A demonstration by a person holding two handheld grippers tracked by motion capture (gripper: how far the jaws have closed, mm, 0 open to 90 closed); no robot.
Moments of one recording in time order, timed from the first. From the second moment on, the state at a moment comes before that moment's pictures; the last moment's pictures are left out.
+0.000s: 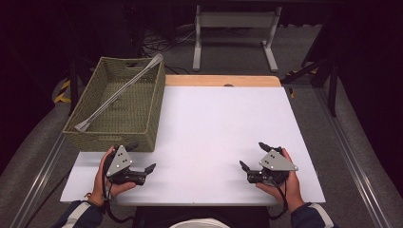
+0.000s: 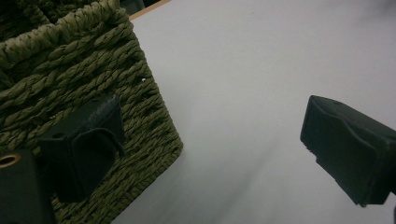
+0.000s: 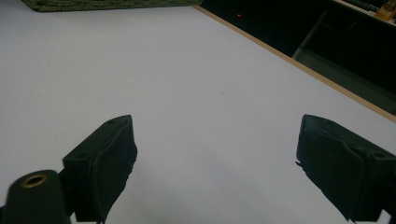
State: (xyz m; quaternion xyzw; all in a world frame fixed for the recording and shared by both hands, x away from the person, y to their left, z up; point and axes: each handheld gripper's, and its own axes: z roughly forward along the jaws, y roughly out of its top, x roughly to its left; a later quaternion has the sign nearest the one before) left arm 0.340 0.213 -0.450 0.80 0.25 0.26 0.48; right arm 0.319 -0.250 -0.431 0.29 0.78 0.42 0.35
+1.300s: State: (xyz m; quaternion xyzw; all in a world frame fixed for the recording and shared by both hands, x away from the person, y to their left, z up) left arm 0.343 0.206 -0.449 0.81 0.23 0.25 0.47; right arm 0.321 -0.248 -0.432 0.30 0.78 0.41 0.37
